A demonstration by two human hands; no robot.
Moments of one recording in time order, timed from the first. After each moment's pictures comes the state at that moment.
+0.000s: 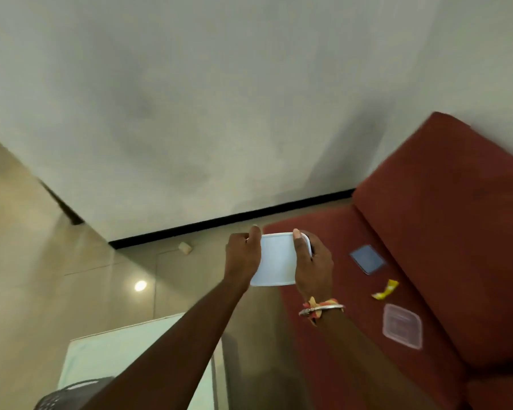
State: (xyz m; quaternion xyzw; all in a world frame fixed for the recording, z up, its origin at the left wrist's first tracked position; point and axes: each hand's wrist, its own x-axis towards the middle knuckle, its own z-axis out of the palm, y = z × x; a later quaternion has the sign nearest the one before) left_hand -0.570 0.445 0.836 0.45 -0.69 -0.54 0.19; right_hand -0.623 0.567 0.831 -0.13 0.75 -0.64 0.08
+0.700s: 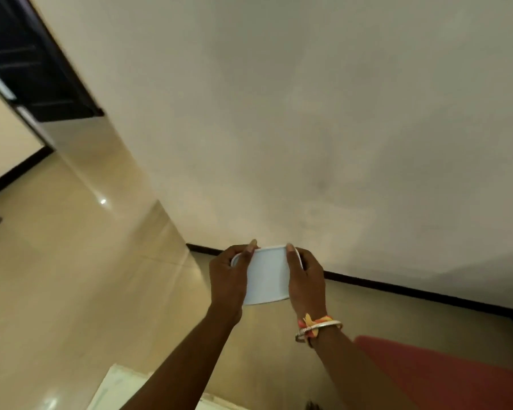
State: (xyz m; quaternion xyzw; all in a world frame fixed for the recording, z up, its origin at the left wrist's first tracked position) left_hand -0.619 0.088 0.854 0.54 -0.51 -0.52 0.43; right_hand -0.733 0.134 0.820 -0.24 0.69 -0.60 0.32
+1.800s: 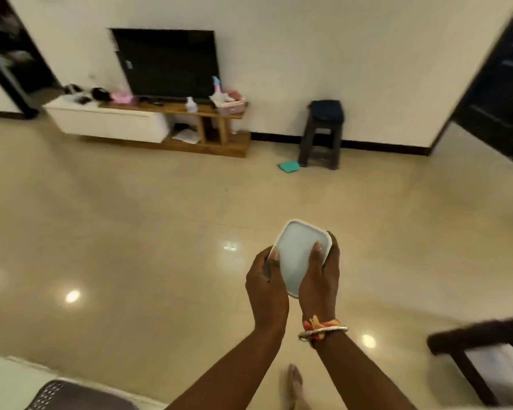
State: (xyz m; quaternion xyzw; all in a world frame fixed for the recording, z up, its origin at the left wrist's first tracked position) left_hand -0.115 -0.354 0.848 0.71 0.00 -0.04 0.70; right_hand -0.137 -0.416 0.857 -0.62 0.34 -0.34 0.62
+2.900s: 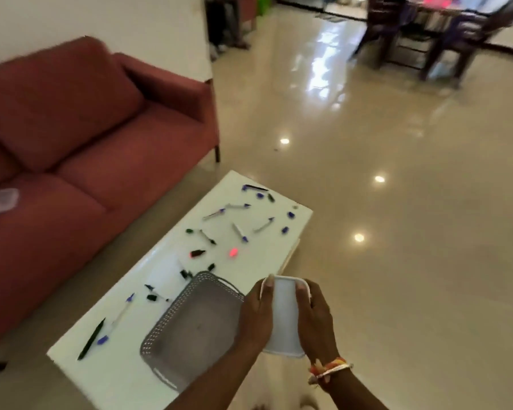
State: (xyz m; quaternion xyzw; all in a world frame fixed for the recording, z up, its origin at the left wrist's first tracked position) left_hand 0.133 0.115 0.764 0.46 0.62 0.35 0.53; right_hand 0.243 0.089 0.780 -0.73 -0.38 0.39 0.42
